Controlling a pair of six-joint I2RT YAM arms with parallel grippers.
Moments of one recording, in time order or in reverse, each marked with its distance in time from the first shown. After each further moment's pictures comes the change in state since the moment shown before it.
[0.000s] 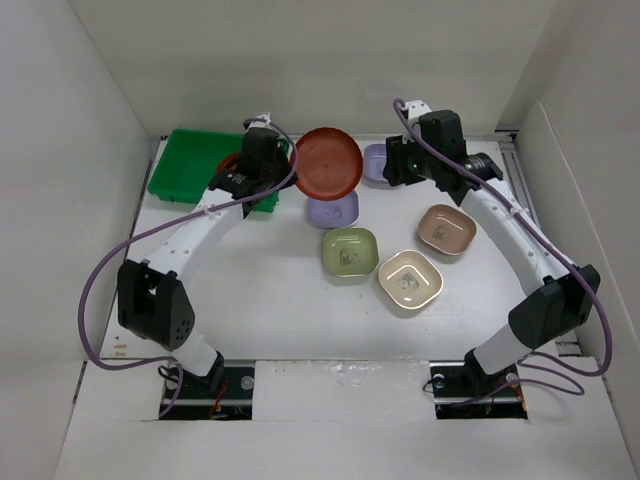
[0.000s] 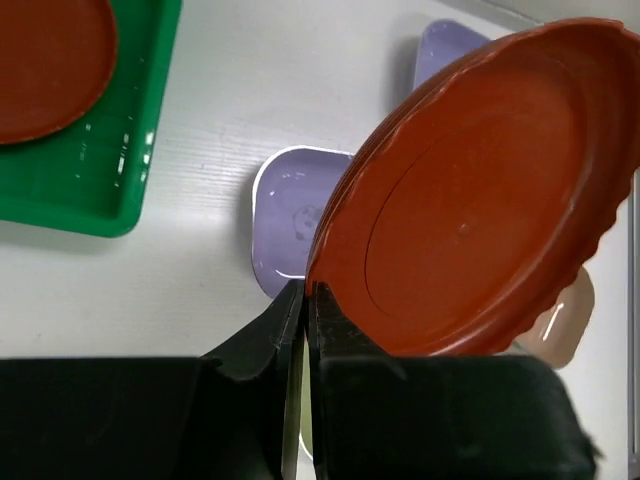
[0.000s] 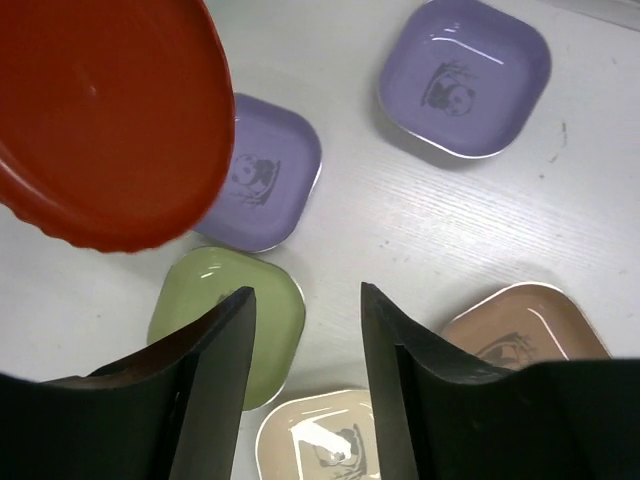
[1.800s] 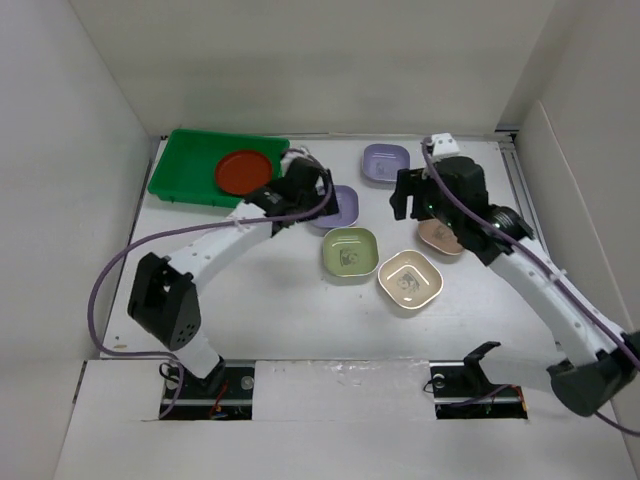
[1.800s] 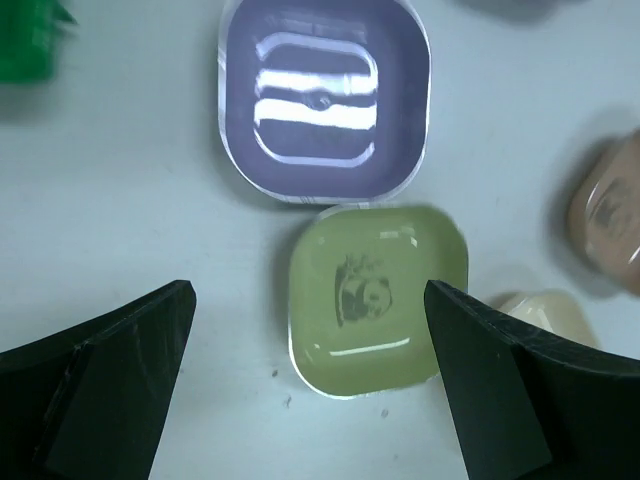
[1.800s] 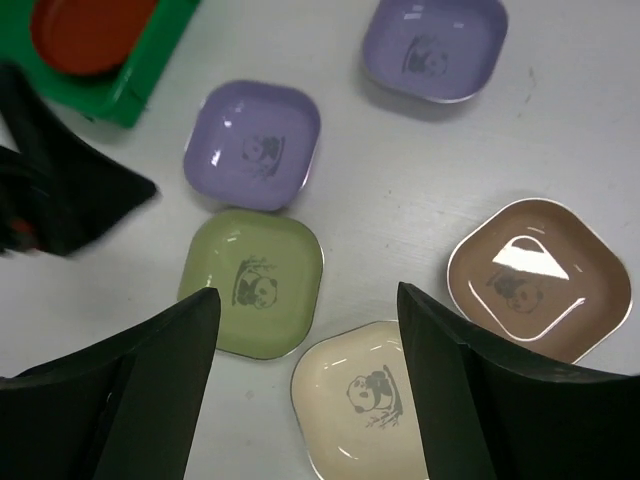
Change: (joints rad) left arm -0.171 0.006 -0.029 -0.126 -0.177 -0.074; right arm 0.114 -0.335 -0.348 0.075 0.212 0.146
